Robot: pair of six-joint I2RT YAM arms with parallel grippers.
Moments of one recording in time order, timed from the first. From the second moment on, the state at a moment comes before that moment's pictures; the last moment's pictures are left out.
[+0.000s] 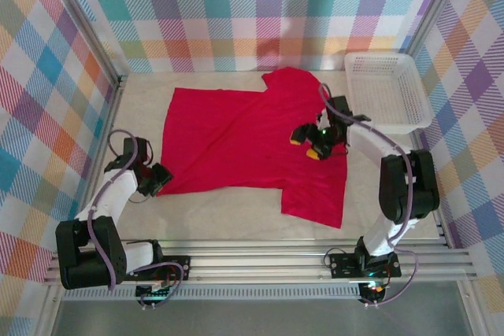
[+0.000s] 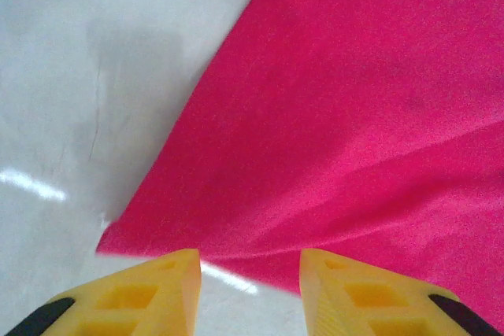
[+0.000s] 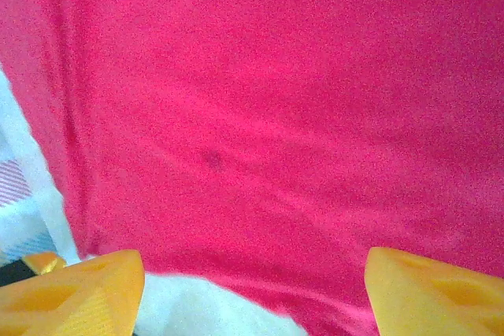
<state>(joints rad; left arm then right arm) 0.12 1.22 0.68 -0.69 0.16 -0.64 0.24 1.67 1.11 -0.58 -0.53 0.67</state>
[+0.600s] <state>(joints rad) 0.13 1.26 0.60 -0.62 0.03 -0.70 0.26 1.32 0.88 -0.74 -0.39 0.61</state>
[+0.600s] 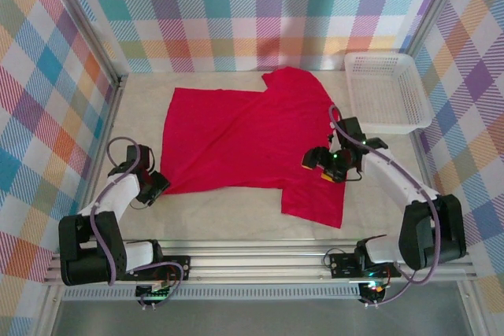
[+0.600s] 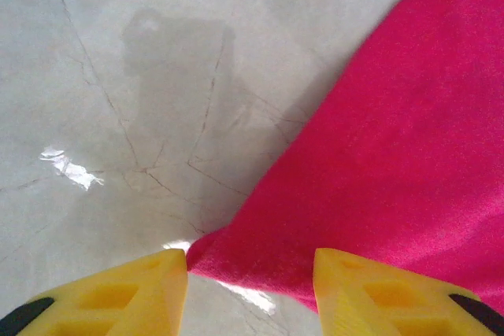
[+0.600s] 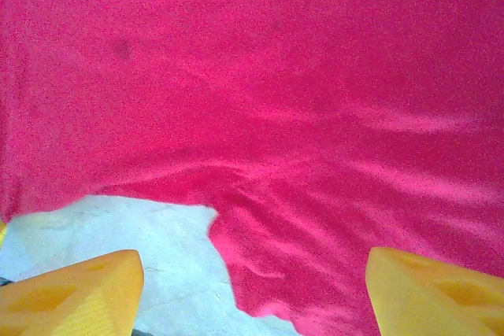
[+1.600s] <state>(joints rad) 0.14 1.25 0.71 -0.57 0.15 -0.74 0.31 1.16 0.59 -0.99 -0.15 0.86</state>
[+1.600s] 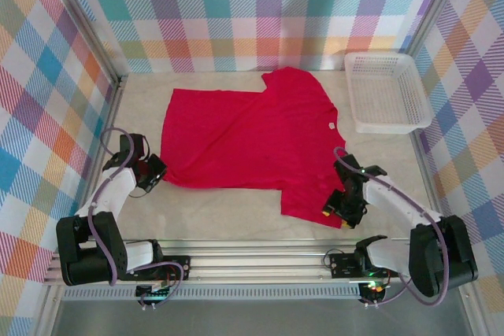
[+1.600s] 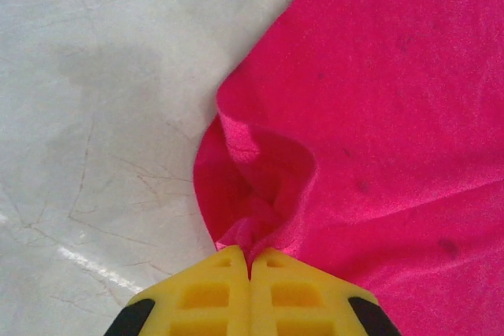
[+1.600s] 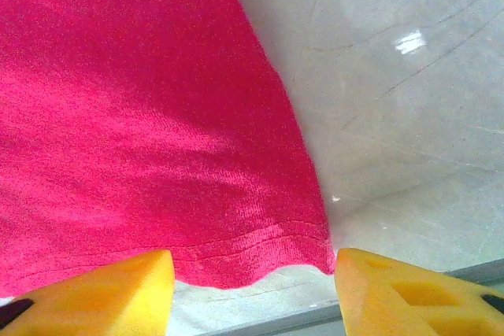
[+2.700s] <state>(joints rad) 0.14 1.26 0.97 -0.69 0.19 -0.73 0.41 1.22 0.88 -0.96 0.01 0.89</state>
